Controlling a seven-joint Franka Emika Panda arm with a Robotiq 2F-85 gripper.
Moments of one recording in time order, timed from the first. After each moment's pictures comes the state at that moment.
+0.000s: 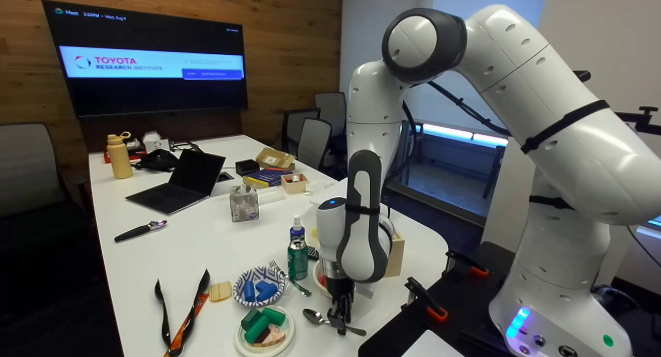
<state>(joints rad) 0.41 0.78 0.04 -2.44 -0.07 3.08 0.01</state>
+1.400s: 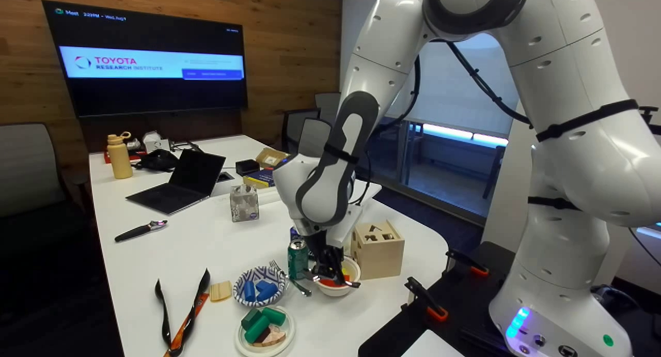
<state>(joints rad) 0.53 0.51 -0.05 -2.30 -0.15 2.43 0.22</state>
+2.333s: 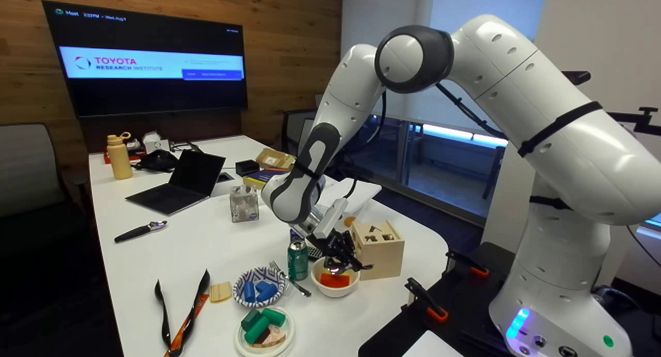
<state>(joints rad) 0.37 0.85 -0.02 -1.83 -0.23 1.84 0.26</state>
